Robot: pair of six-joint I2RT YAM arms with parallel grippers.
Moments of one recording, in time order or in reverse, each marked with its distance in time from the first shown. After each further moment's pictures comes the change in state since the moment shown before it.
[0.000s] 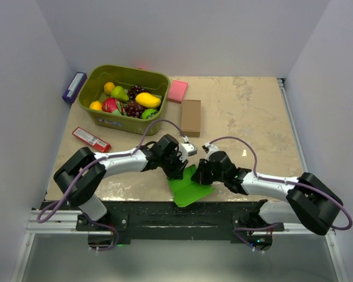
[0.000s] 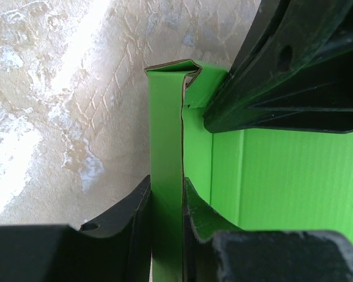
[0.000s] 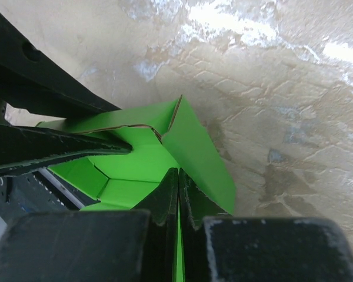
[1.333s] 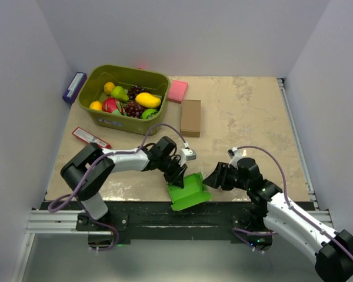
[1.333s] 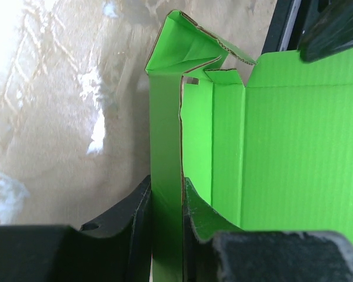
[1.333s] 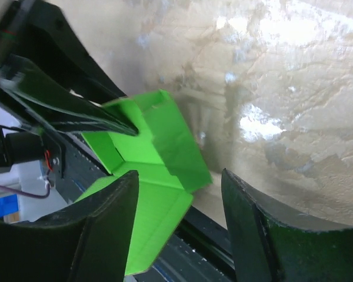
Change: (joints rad) left arm 0.047 0.088 -0.034 0.058 0.285 0.026; right arm -0.237 -0.585 -0.146 -0.366 -0.208 0.075
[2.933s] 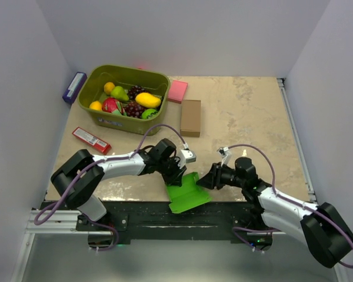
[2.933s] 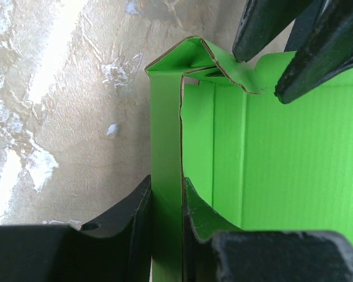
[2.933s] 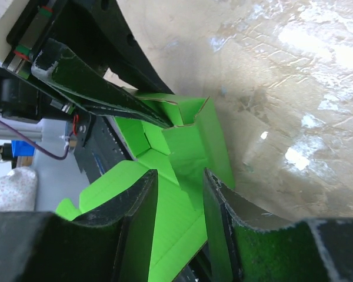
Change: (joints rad) left arm -0.051 -0.117 -0.038 -0.029 -0.185 0.037; right arm -0.010 0.278 -0.122 0.580 -0.262 -0.075
